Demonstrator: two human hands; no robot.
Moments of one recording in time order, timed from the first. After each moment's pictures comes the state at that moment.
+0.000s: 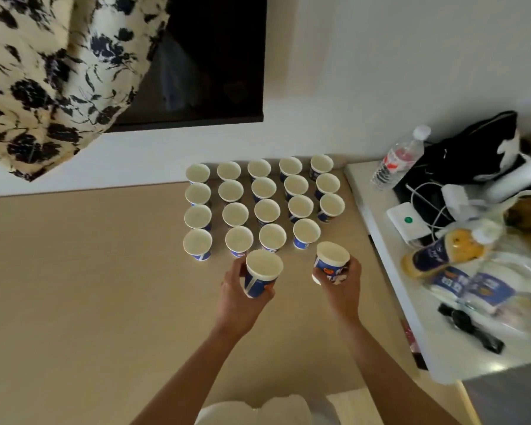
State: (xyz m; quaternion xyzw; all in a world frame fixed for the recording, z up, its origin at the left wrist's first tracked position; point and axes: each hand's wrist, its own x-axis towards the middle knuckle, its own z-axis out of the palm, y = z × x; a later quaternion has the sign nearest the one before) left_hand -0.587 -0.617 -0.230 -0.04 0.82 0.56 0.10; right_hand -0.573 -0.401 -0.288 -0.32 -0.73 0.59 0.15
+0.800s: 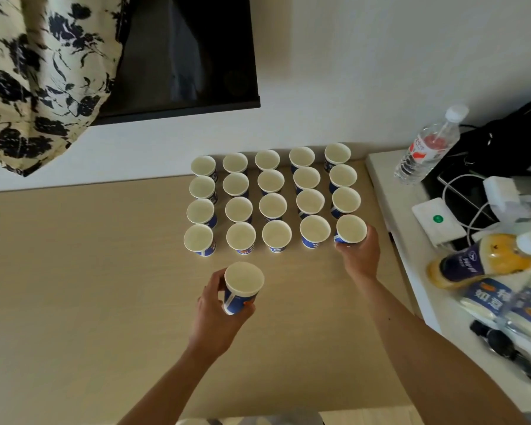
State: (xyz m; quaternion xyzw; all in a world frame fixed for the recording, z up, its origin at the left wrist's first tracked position) left_hand -0.571 -0.631 -0.238 -0.06 0.87 0.49 0.06; right_hand -0.666 -0.322 -0.351 -0.31 -0.80 0.50 0.12
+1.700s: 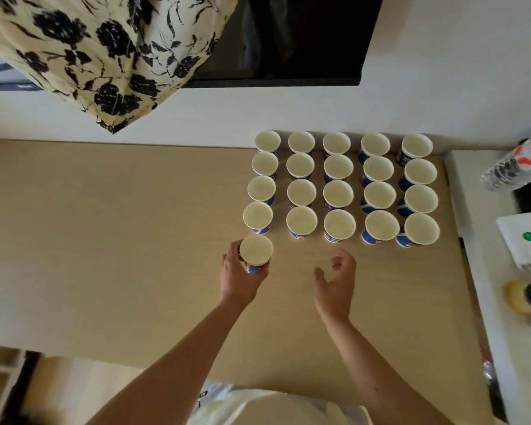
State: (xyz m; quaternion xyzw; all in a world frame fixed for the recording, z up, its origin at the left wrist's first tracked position) left_hand -0.606 -0.699 -0.282 -0.21 0.86 0.46 0.01; right_hand -0.597 -0.515 -0.339 -0.22 -0.80 0.55 0.07
